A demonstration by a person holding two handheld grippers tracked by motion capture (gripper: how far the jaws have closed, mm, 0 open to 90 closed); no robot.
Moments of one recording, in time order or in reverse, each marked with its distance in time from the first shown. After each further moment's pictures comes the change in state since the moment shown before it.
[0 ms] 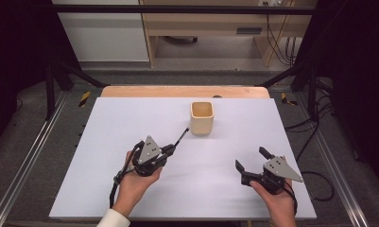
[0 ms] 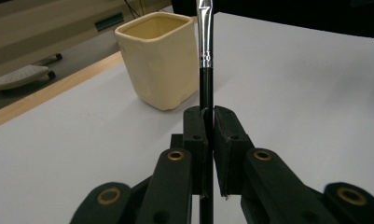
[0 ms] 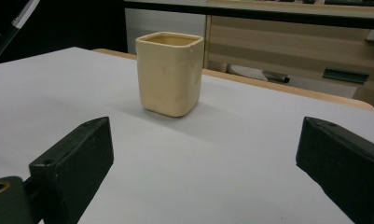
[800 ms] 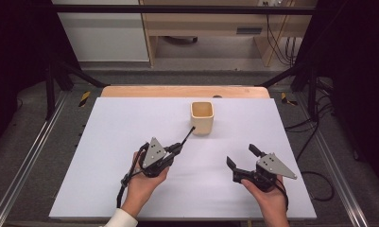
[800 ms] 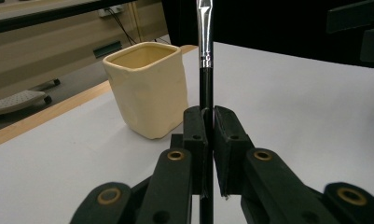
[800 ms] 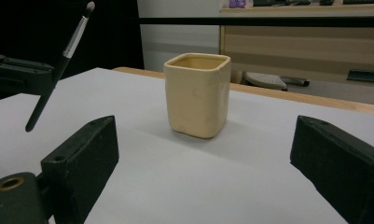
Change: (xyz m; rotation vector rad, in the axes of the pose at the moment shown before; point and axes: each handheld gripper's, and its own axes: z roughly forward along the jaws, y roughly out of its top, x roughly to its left) left arm -0.012 -0.002 0.014 -0.121 -0.016 -0.010; right arm 0.022 0.019 0.010 -0.039 0.059 0.062
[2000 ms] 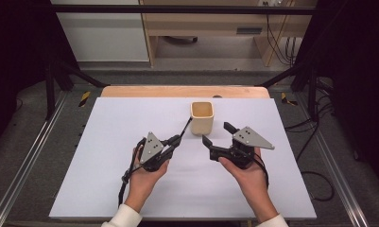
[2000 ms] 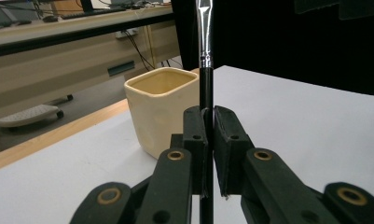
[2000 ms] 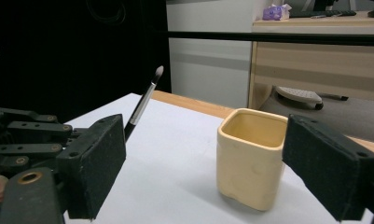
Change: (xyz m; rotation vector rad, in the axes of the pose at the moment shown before) left arm 0.011 0.005 0.005 -0.089 0.051 -0.016; right arm 0.042 0.071 0.052 -0.012 0.111 0.009
